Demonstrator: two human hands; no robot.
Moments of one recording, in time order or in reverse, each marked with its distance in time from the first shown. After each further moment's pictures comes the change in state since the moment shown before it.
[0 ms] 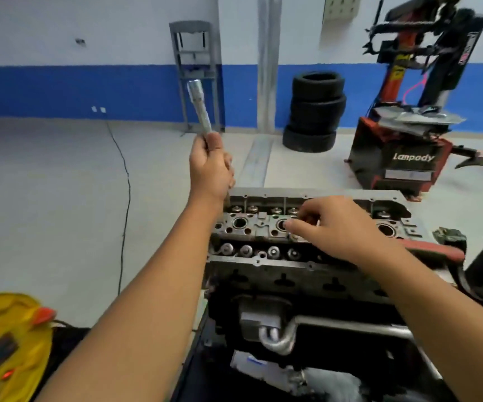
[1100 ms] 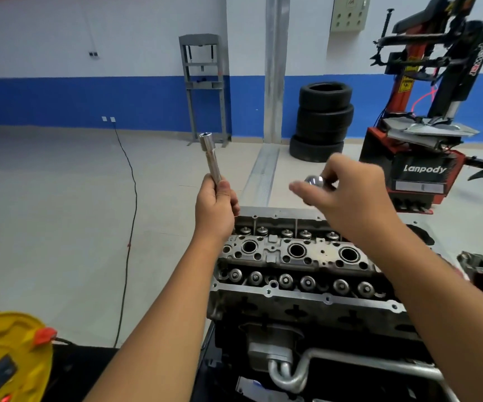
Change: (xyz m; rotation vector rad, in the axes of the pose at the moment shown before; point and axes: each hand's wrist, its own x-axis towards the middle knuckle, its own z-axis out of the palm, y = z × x) left_hand 0.006 -0.042 -0.023 0.198 0.028 -0.013; right_hand 0.047 -0.030 -0.031 0.247 0.419 -0.017
